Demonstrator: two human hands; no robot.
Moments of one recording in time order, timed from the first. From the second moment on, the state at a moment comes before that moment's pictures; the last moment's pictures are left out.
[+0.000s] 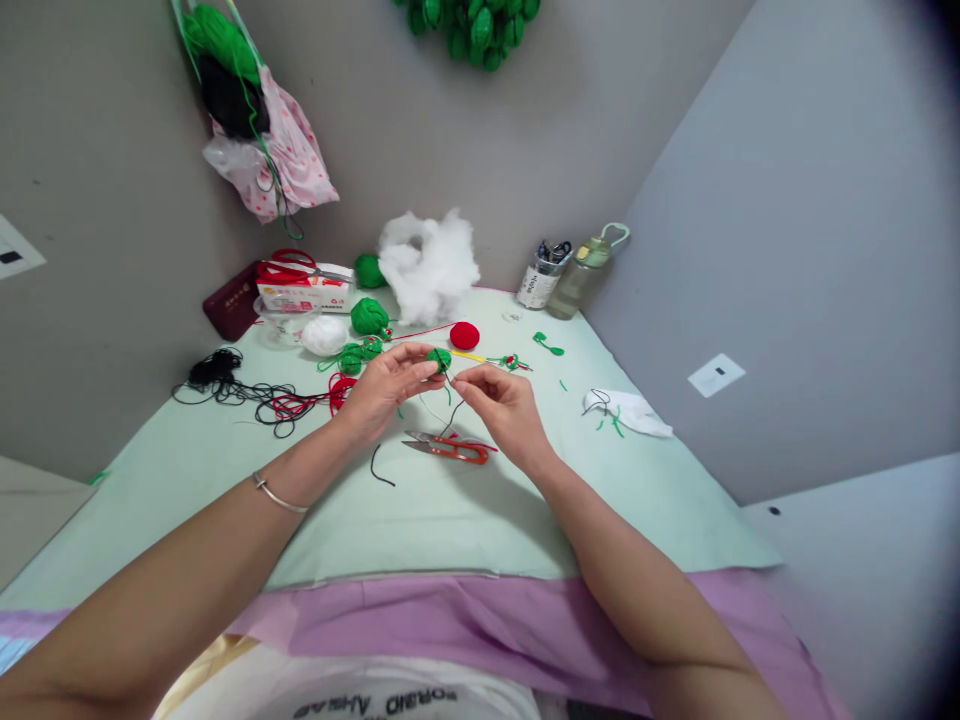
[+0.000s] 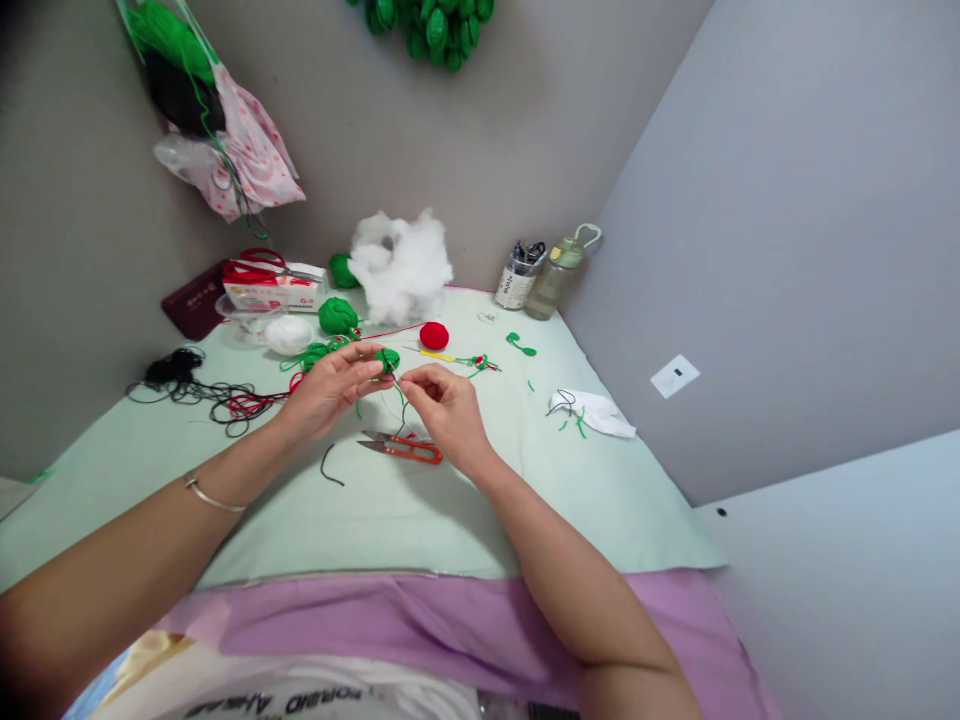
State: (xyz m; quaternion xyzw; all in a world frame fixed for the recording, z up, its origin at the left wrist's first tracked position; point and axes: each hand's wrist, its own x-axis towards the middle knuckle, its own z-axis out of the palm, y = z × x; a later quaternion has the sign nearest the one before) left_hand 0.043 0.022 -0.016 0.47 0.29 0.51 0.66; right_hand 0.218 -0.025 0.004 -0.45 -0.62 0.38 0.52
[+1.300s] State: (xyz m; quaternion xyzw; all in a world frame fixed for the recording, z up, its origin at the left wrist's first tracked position) left_hand 0.040 0.024 -0.014 0.47 0.30 0.48 0.68; right_hand 0.225 -0.029 0.005 -0.43 -0.71 0.23 0.51
